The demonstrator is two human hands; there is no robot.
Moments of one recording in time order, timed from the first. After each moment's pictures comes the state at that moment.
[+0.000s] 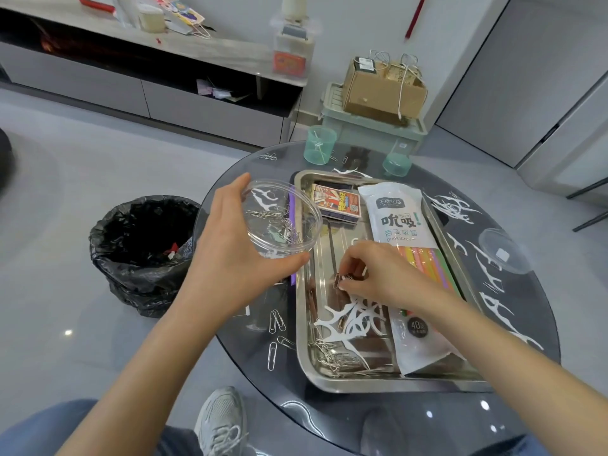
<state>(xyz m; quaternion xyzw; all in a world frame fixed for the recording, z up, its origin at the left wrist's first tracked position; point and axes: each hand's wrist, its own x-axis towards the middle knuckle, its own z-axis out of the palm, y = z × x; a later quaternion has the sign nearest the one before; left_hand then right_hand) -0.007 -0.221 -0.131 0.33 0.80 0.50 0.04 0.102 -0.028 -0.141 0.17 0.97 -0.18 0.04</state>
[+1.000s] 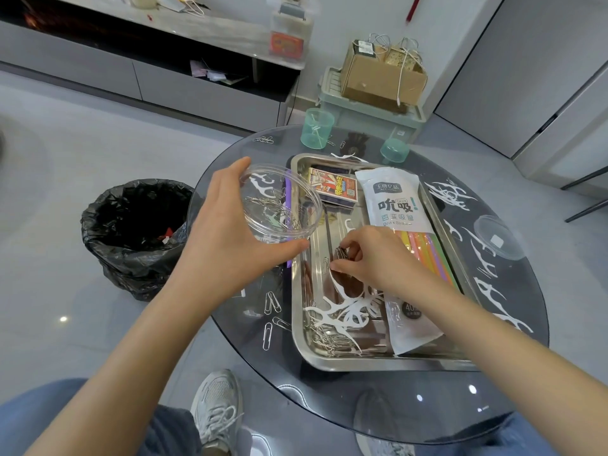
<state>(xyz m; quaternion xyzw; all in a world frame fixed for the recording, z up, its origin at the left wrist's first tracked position) -0.004 -0.224 -0.130 0.34 0.80 0.49 0.06 0.100 -0.032 -0.148 0.23 0.97 -0.13 0.00</state>
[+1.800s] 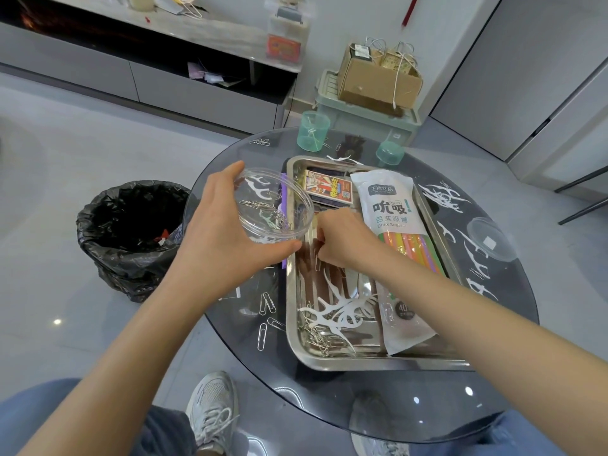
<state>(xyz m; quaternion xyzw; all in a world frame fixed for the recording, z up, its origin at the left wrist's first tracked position) -0.008 -0.221 -0.135 0.34 0.80 0.50 0.06 0.051 -0.045 -0.142 0.20 0.98 -0.01 0.07</state>
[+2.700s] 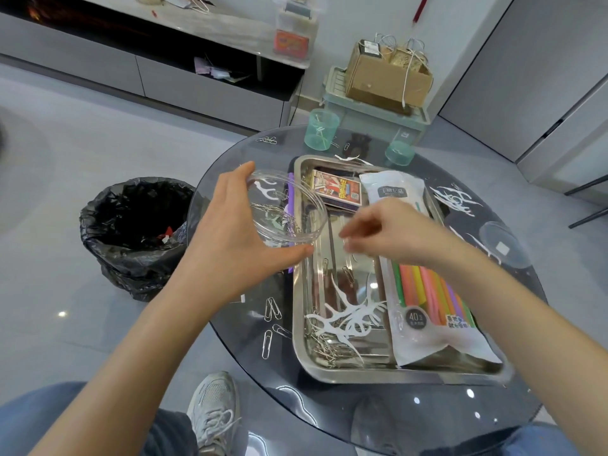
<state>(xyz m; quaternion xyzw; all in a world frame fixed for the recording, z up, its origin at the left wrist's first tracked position) -0.008 -0.218 -0.131 0.34 0.81 0.47 0.07 0.086 -0.025 -0.096 0.24 0.93 -0.26 0.07</state>
